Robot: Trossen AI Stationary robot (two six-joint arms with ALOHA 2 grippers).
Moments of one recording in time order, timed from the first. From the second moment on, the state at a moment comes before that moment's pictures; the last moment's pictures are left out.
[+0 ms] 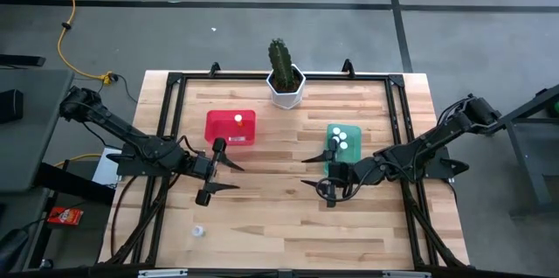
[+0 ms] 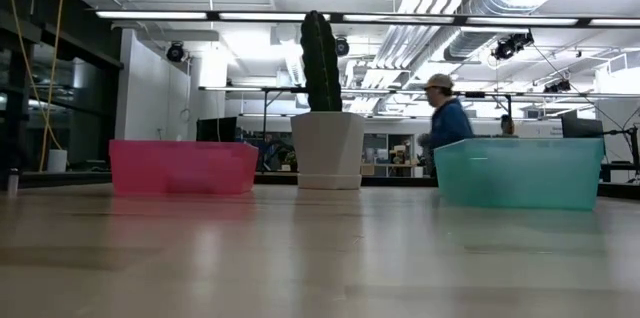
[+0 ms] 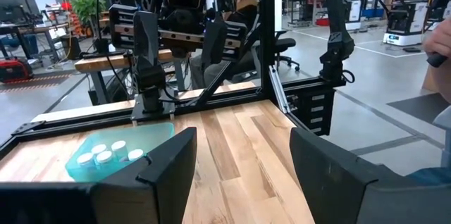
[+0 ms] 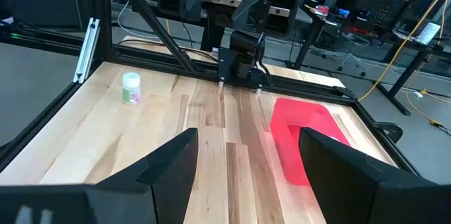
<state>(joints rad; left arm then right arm) -0.36 0.95 0.42 0.48 -0.25 0.08 0.46 1.31 0.82 0.26 0.53 -0.11</state>
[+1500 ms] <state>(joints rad) -0.36 0.95 0.42 0.48 -0.23 0.06 0.46 1.31 0.82 0.26 0.51 -0.12</state>
